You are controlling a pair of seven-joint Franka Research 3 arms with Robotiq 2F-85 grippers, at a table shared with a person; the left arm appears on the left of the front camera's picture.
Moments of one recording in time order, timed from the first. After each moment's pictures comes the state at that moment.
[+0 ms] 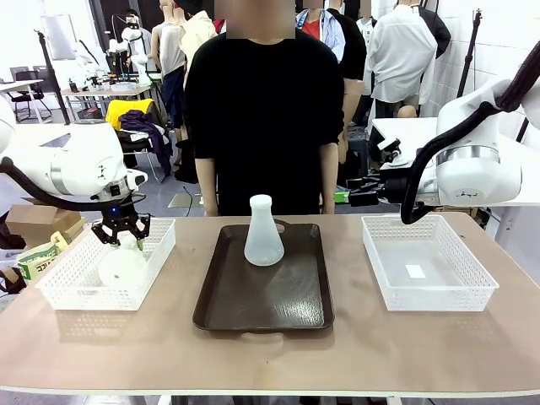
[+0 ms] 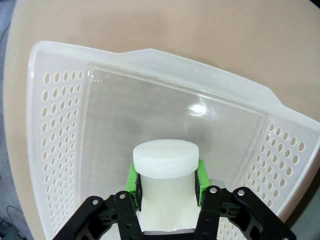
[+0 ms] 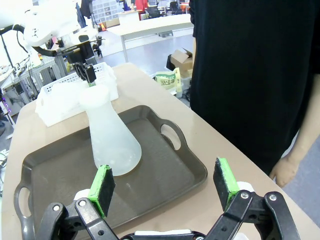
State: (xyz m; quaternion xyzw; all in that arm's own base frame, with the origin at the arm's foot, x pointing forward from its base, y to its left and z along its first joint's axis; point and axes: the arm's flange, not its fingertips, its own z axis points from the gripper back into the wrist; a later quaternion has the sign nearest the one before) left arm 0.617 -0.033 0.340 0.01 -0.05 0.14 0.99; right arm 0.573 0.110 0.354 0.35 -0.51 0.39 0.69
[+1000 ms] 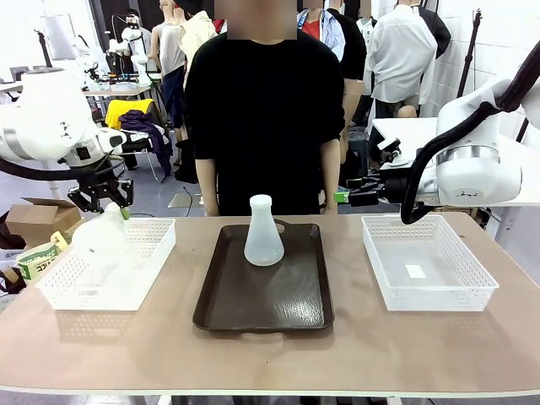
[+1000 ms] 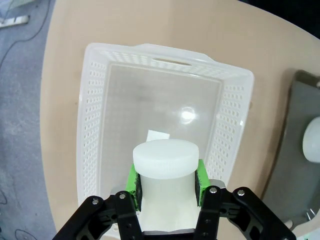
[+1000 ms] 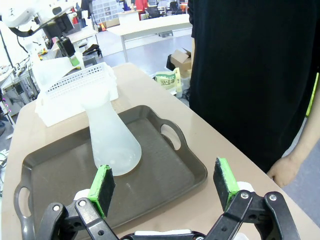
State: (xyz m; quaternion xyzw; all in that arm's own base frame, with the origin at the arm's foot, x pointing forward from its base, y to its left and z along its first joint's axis) left arm 0.566 -0.028 0.447 -0.02 -0.11 0.08 0.99; right arm 0.573 0.110 0.354 0.35 -0.51 0.39 0.69
